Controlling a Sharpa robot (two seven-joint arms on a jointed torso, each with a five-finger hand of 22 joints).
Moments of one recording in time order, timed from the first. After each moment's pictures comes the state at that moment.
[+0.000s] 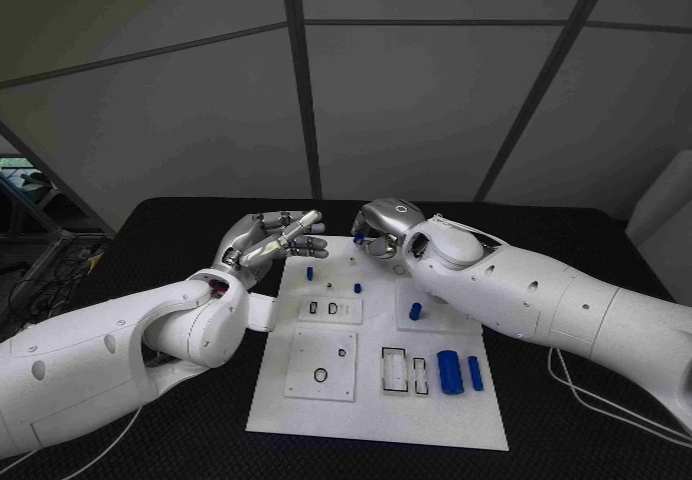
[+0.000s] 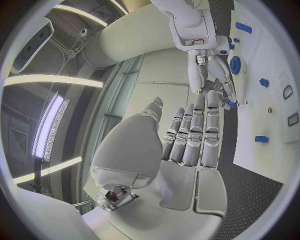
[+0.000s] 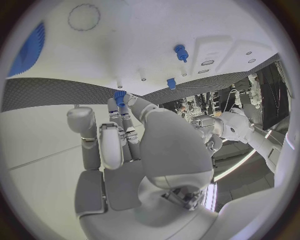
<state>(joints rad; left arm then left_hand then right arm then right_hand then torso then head) 1.09 -0.92 0.10 1.69 -0.09 -0.43 0.45 1.36 -0.01 0.09 0.16 0.14 0.91 0.22 0.10 0.07 1.01 0.16 0.10 0.07 1.13 0.11 0.18 0.23 0.19 0.99 0.21 0.41 0.16 1.21 -0.37 0.07 1.07 -1.75 -0.35 -0.11 1.38 -0.04 0.44 -0.08 0.16 1.05 0.16 0.08 0.07 1.21 0.09 0.06 0.07 1.47 0.01 1.41 1.24 0.13 1.24 0.11 1.22 0.89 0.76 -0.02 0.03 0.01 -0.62</state>
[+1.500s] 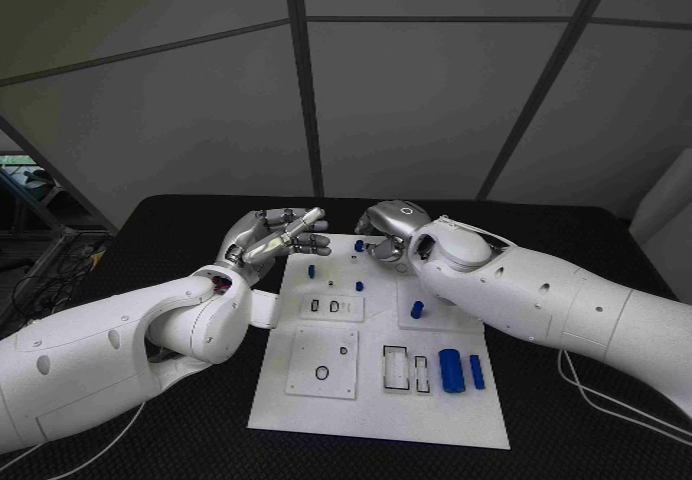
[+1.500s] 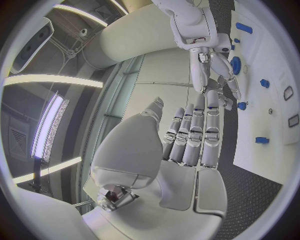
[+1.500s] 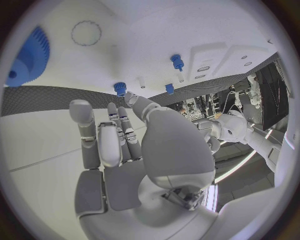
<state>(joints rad) 1.09 -0.92 0.10 1.69 -0.09 -0.43 0.45 1.37 -0.01 0.10 0.15 0.14 0.91 0.22 0.10 0.07 1.01 0.16 0.09 0.07 1.13 0.11 0.17 0.24 0.19 0.99 0.21 0.41 0.16 1.21 -0.42 0.06 1.12 -1.75 -0.34 -0.13 1.34 -0.09 0.44 -0.05 0.15 0.93 0.19 0.06 0.07 1.02 0.13 0.06 0.07 1.47 0.03 1.38 1.17 0.13 1.17 0.14 1.17 0.79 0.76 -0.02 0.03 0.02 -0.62</state>
